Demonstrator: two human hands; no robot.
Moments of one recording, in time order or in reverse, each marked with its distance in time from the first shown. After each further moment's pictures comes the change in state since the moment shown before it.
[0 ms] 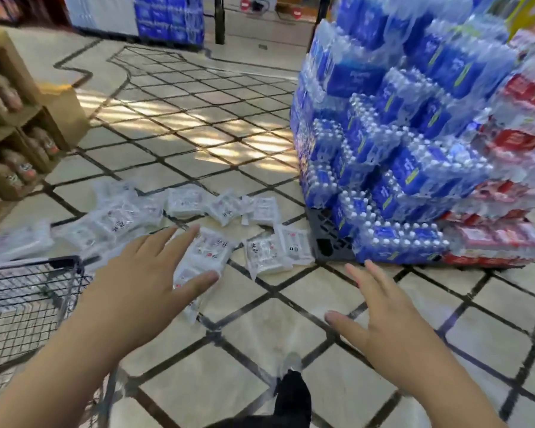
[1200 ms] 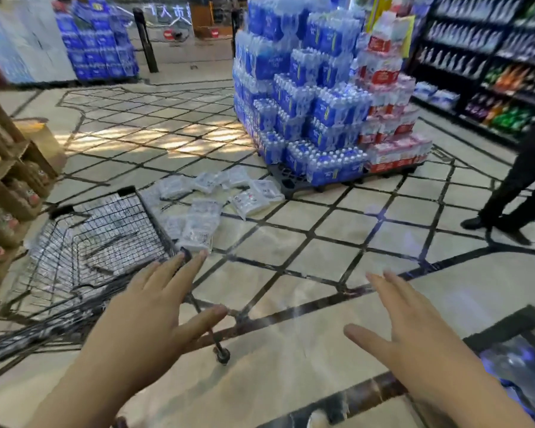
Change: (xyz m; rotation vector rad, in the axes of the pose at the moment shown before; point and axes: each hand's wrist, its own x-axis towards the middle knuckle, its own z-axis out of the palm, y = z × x) left_hand -0.683 -0.071 -0.001 0.081 -0.045 0.316; right_hand -0.726 -0.061 0.250 0.064 0.116 0.251
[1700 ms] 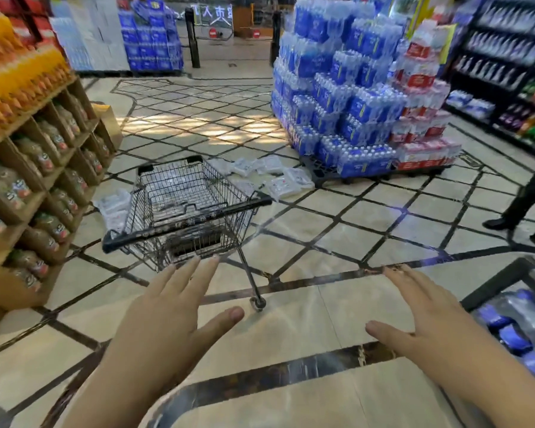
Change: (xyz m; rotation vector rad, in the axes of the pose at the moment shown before) left_hand -0.311 -0.061 -0.022 -0.051 0.030 -0.143; right_hand -0.244 -0.084 0.082 -0.176 -0.021 -0.052
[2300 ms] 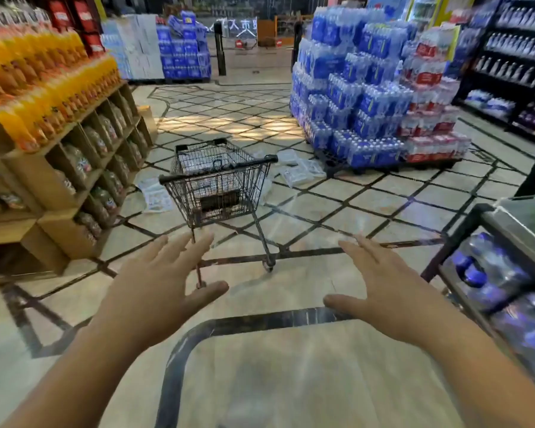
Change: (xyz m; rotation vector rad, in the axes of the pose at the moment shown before) left_hand -0.294 0.063 -0.006 0.208 -0.015 -0.008; right_hand -0.263 0.036 0.055 -0.028 0.015 -0.273
